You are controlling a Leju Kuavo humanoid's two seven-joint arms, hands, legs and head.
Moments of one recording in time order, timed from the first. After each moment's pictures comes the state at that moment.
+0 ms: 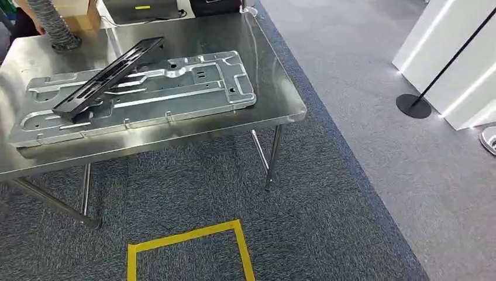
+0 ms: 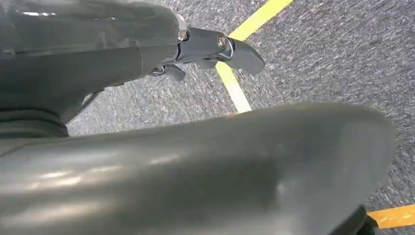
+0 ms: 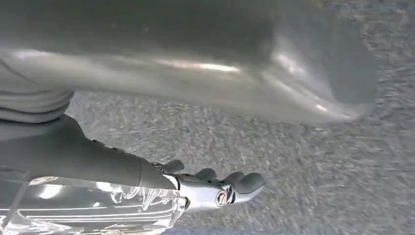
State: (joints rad) left arm -0.09 -0.17 1.11 -0.19 -1.25 0.09 -0.17; right arm -0.10 -0.07 -1.01 -0.22 0.97 -0.13 -0.23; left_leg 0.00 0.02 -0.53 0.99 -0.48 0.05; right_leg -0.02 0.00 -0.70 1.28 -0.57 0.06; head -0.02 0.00
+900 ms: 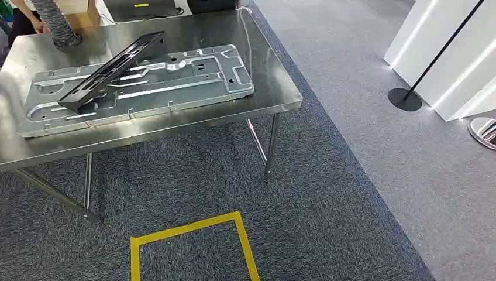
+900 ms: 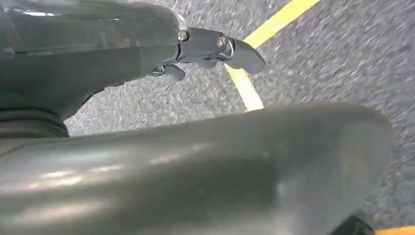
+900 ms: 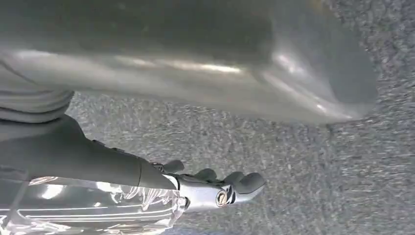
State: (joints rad) left arm -0.10 -0.17 1.11 -0.19 -1.23 0.09 -0.16; right arm -0.12 -0.07 -1.01 -0.22 1.01 -0.14 -0.21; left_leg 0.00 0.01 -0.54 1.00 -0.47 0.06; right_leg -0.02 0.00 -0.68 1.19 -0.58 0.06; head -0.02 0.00
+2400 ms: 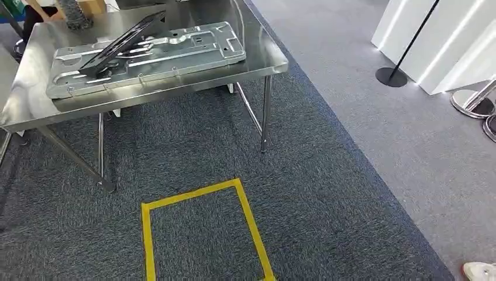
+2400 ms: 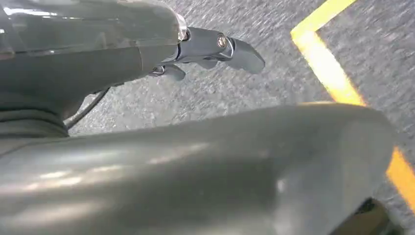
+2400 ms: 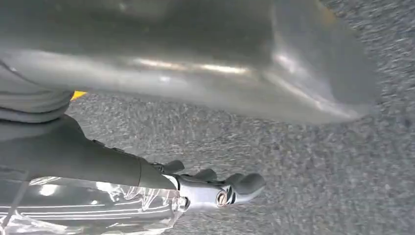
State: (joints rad) left arm -0.10 -0.17 1.11 -0.19 -1.25 0.09 -0.15; right arm -0.11 -0.07 -1.00 -0.22 1.02 -0.14 -0.19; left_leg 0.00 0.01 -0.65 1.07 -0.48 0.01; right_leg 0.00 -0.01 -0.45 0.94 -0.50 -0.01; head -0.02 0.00
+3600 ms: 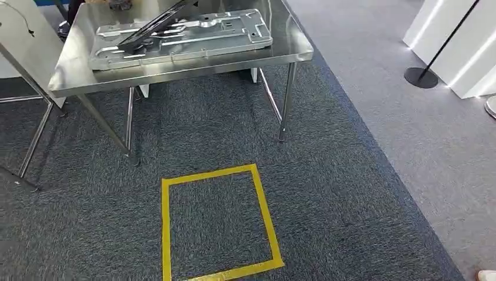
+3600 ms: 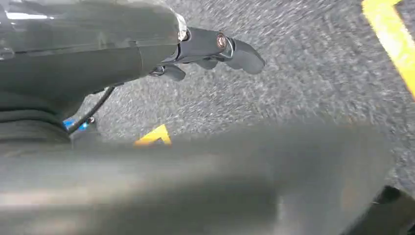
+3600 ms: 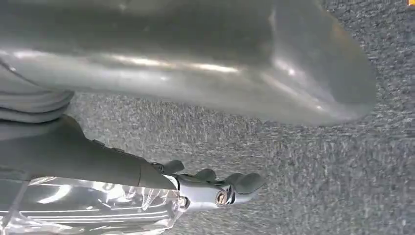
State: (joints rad) left arm -0.10 -0.17 1.11 -0.19 -1.25 0.09 -0.16; right arm -0.11 -0.06 -1.00 -0.22 1.05 -0.14 -0.19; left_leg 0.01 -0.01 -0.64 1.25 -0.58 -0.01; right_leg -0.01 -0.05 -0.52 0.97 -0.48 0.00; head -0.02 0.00
